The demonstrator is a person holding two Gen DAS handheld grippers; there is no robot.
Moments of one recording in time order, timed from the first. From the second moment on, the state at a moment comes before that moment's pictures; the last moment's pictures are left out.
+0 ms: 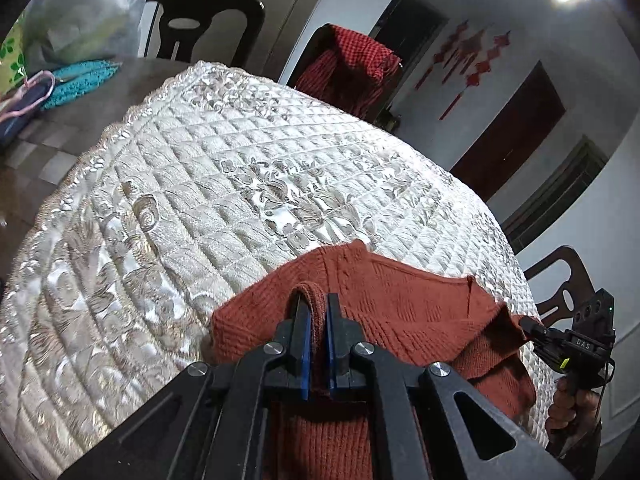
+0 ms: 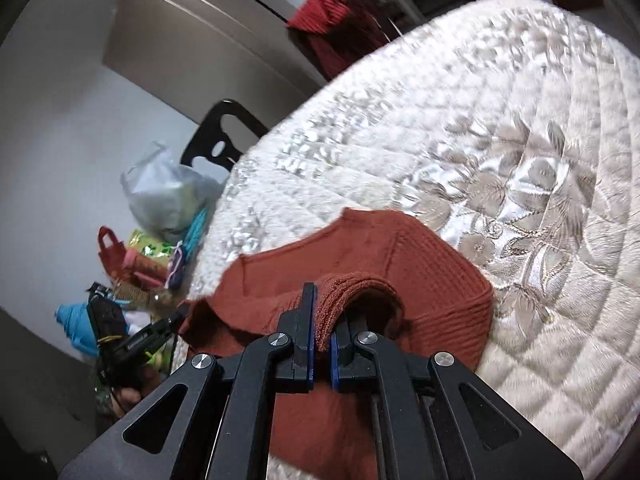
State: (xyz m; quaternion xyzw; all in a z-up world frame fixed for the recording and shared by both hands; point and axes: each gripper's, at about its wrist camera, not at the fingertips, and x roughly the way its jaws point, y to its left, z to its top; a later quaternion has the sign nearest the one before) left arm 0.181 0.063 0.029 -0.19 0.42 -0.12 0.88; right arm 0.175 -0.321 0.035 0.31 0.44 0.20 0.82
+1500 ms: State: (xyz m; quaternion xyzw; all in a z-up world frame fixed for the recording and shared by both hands) left arm 0.092 -0.046 0.029 -0.02 0.41 -0.16 0.90; right arm 0.093 -0.234 0.038 0.08 0.43 0.23 0.87
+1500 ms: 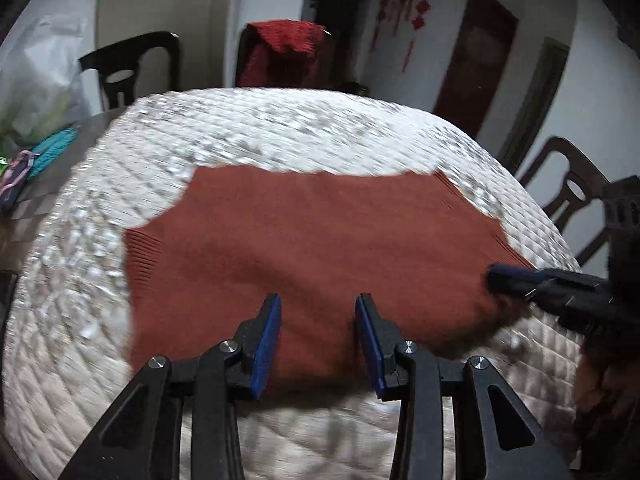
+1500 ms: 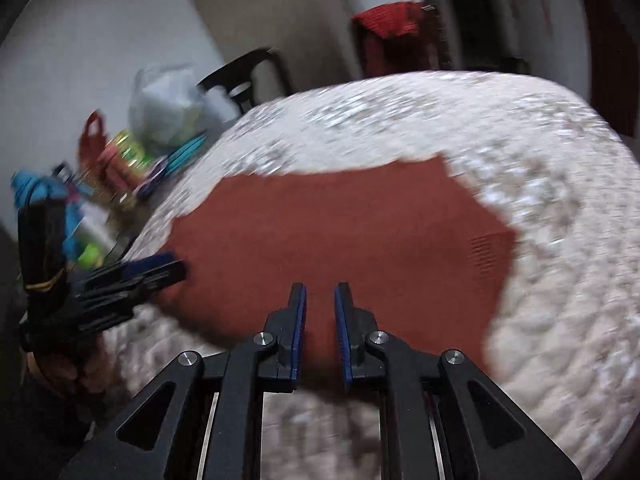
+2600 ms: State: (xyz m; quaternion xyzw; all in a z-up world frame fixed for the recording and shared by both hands) left arm 0.090 -0.023 0.019 0.00 0.41 -0.07 0.91; right arm 0.084 -0.300 0.032 0.11 0.42 0.13 0.89
